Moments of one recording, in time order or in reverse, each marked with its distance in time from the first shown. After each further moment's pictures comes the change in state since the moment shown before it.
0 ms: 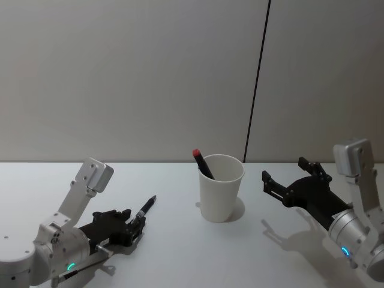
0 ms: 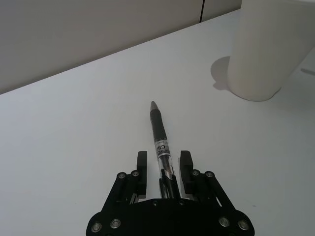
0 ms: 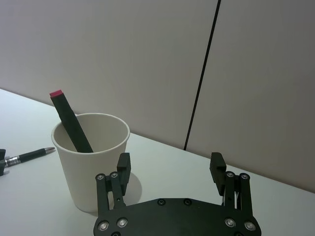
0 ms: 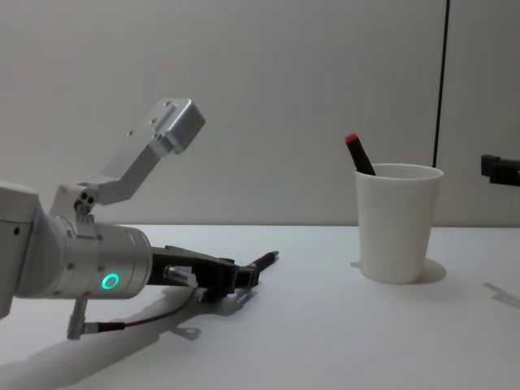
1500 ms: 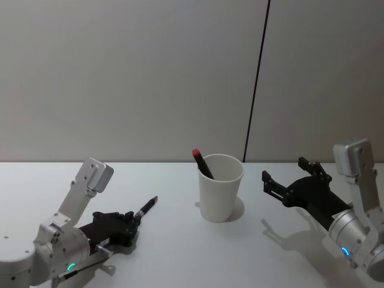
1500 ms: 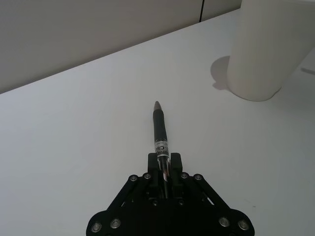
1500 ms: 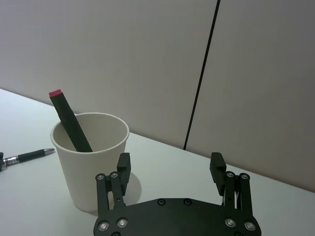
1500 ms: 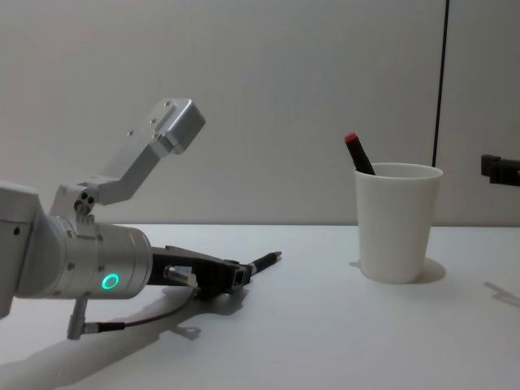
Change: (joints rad) left arm 0.000 0.000 0.000 0.000 0.000 0.000 0.000; right arm 0.000 0.000 0.000 0.000 0.000 0.000 0.000
